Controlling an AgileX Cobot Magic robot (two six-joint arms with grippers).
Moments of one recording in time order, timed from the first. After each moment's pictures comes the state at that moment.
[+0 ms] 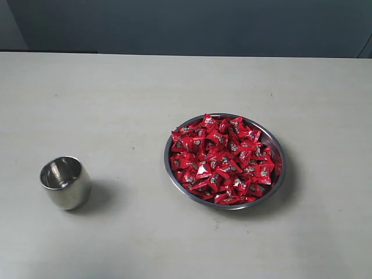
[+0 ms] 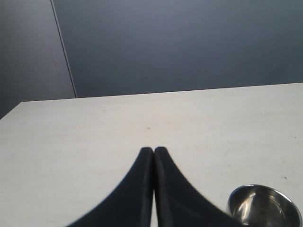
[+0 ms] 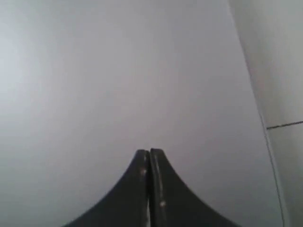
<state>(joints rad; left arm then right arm) 0.12 0.00 0.00 0.07 0.19 -0.02 0.08 0.39 -0.57 0.07 -0.14 0.14</state>
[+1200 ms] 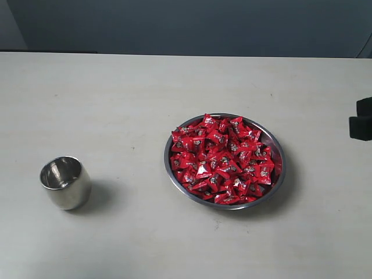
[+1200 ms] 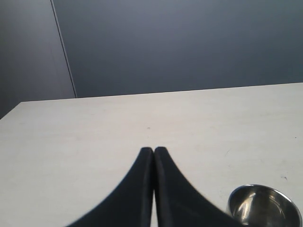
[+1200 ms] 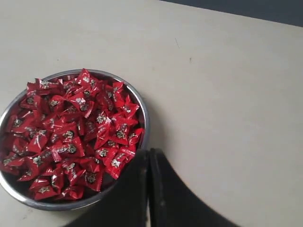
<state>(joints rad) 0.12 0.00 0.00 0.07 0.19 -0.02 0.40 0.81 -0.64 0.04 0.60 -0.05</state>
